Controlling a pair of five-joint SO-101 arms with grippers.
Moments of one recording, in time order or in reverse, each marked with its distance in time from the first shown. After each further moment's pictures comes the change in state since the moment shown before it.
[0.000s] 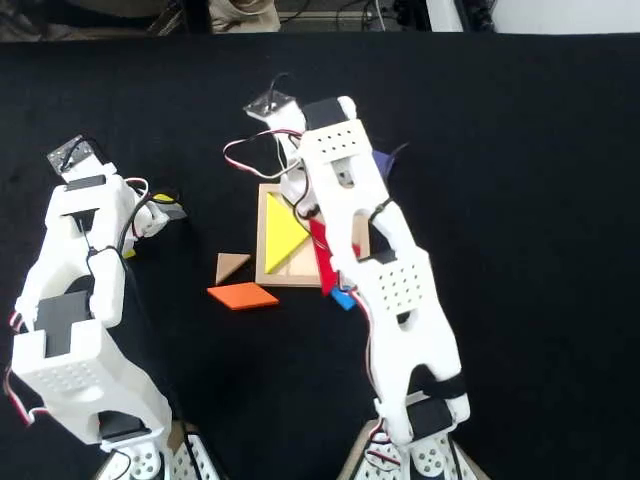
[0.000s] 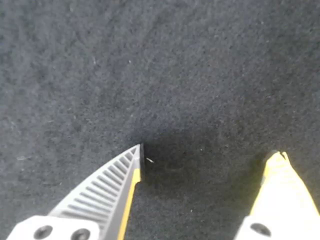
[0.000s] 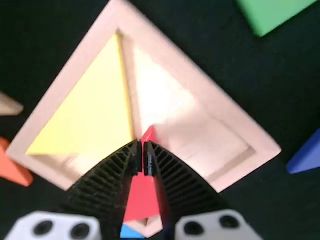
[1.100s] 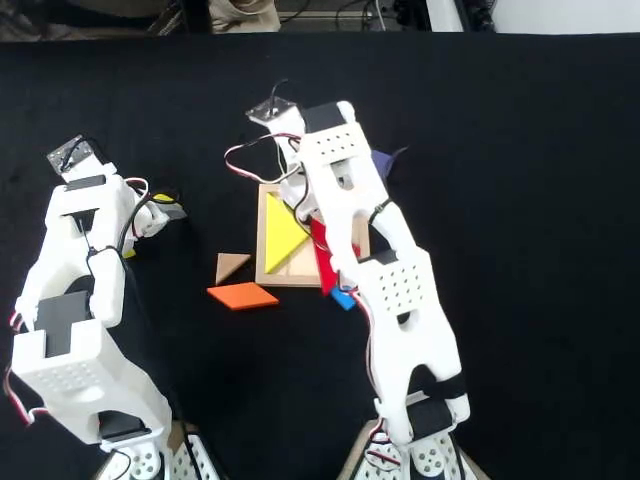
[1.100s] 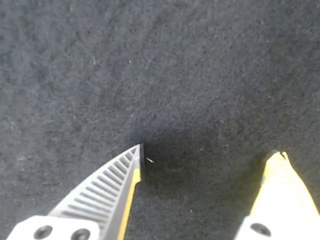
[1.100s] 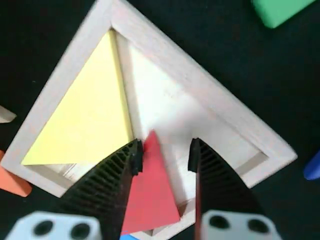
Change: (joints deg) left arm 0.0 0.0 0.0 0.0 0.0; right arm 0.0 2.0 2.0 -2.6 -2.8
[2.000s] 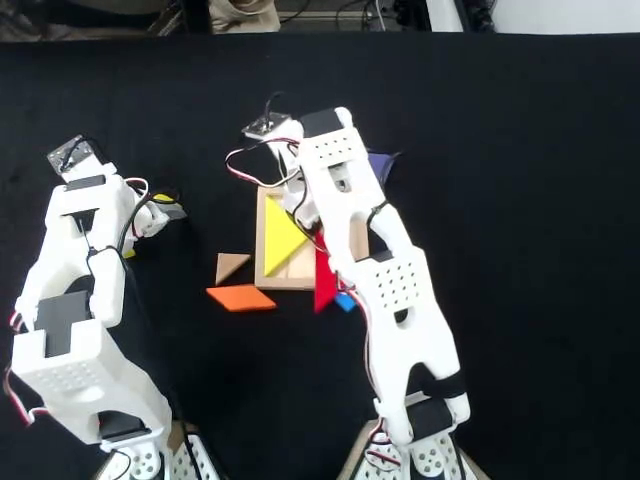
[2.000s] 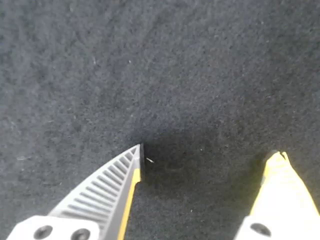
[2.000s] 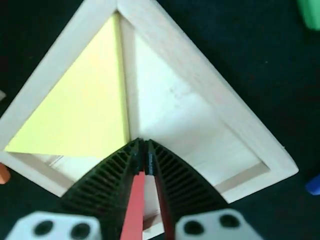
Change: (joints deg) left arm 0.0 0.0 0.0 0.0 0.0; right arm -0.3 2.7 -1.9 2.5 7.3
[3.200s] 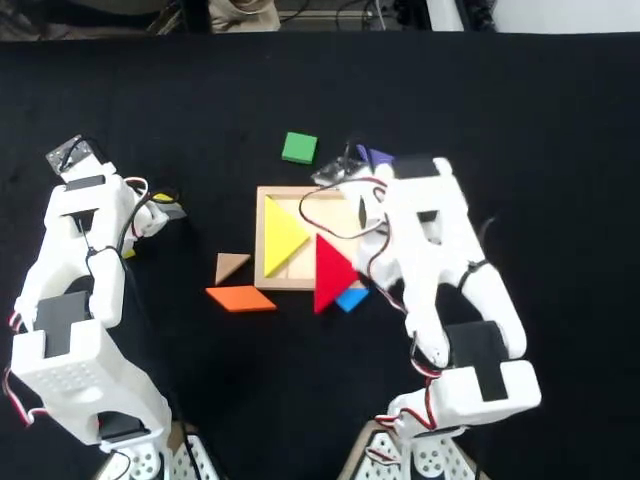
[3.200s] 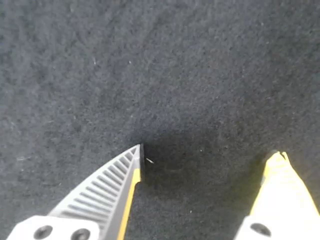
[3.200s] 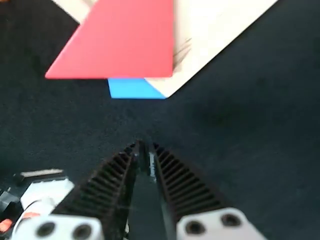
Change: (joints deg) left arm 0.0 0.0 0.1 -0.4 0.2; right arm 12.5 -55.1 73.4 -14.0 9.0
